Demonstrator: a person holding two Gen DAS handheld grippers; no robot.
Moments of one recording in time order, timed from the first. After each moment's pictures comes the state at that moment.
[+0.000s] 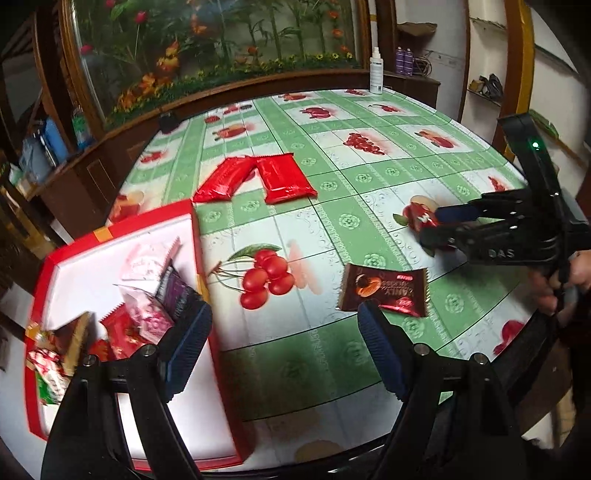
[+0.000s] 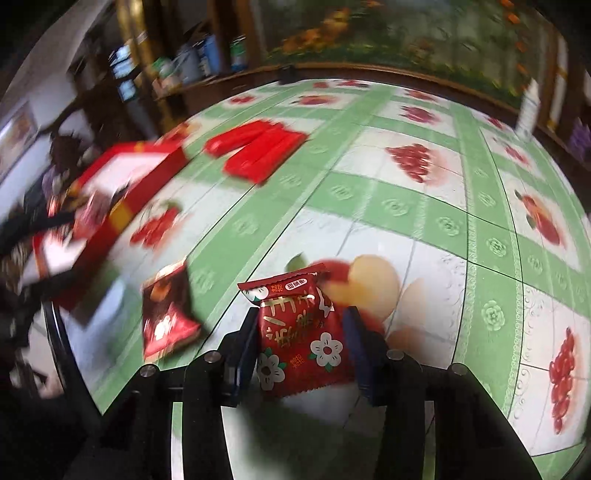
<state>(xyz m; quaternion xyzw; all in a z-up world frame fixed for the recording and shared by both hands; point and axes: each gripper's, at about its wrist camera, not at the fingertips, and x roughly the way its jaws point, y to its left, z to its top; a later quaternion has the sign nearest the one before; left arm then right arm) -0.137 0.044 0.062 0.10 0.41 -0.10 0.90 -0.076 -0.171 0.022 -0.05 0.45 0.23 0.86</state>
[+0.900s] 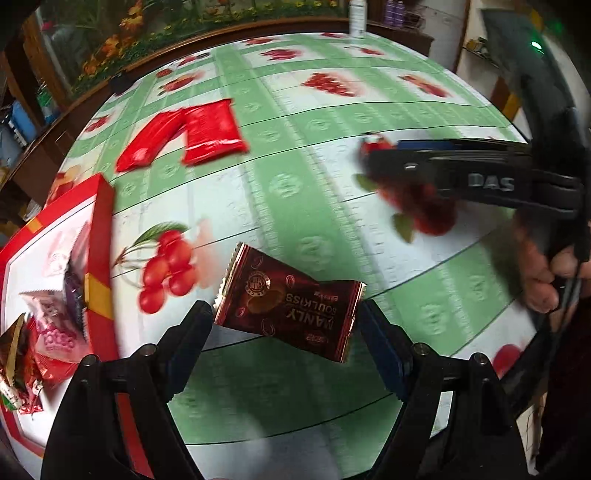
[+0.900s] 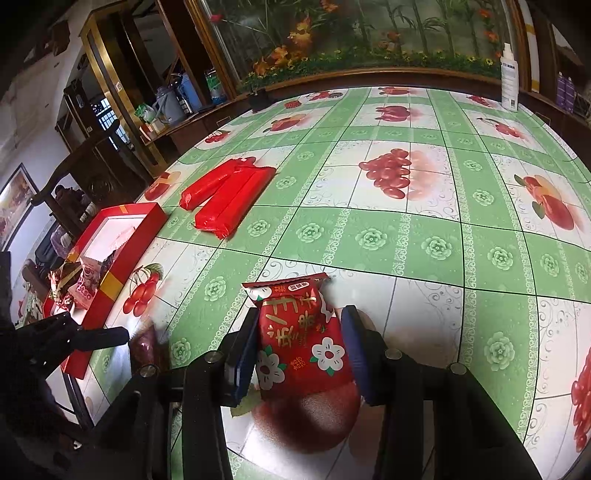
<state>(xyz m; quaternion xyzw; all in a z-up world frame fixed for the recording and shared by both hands) -0.104 -0.014 0.019 0.11 0.51 -0.12 0.85 -0.035 -0.189 0.021 0.03 0.44 0.23 0.87</state>
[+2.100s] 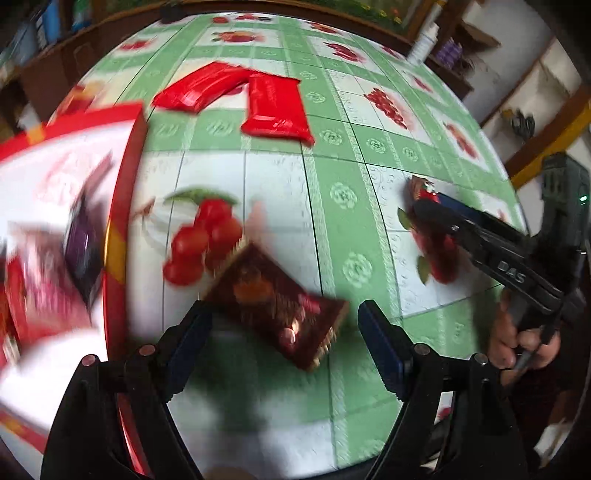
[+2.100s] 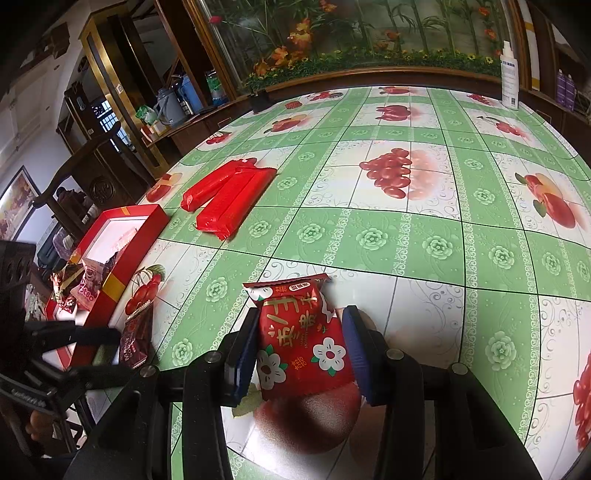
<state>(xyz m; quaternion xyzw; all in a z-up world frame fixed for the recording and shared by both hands) -0.073 0.029 0.023 -0.03 0.56 -0.10 0.82 -0.035 -0.189 0.021 0.04 0.44 0.23 0.87</state>
